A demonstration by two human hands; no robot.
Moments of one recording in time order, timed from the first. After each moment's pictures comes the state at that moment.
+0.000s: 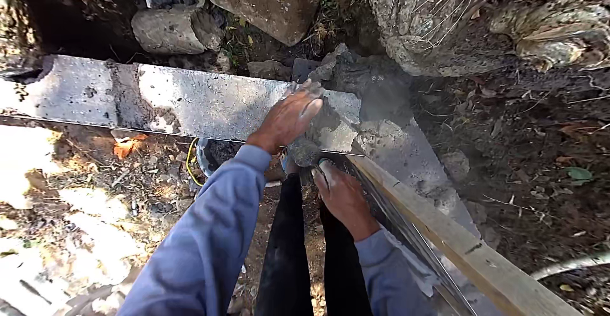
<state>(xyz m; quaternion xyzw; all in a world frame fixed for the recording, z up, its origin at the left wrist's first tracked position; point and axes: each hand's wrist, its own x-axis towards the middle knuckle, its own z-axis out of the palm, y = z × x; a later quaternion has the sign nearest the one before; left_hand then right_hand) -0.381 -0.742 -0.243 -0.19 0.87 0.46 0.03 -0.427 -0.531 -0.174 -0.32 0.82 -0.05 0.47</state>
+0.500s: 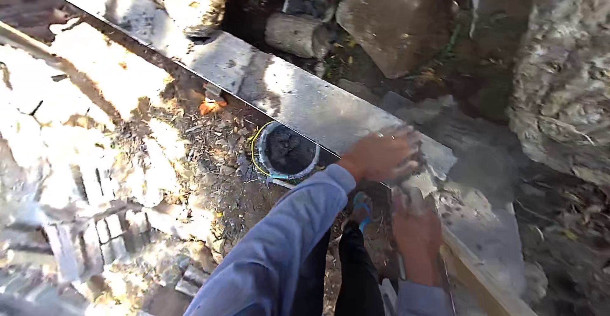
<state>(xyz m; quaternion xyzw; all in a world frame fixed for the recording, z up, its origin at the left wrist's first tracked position) -0.380 -0.711 -0.238 -0.20 0.91 0.36 0.05 -0.434 -0.555 -0.166 -0.30 0.89 -0.09 0.34</state>
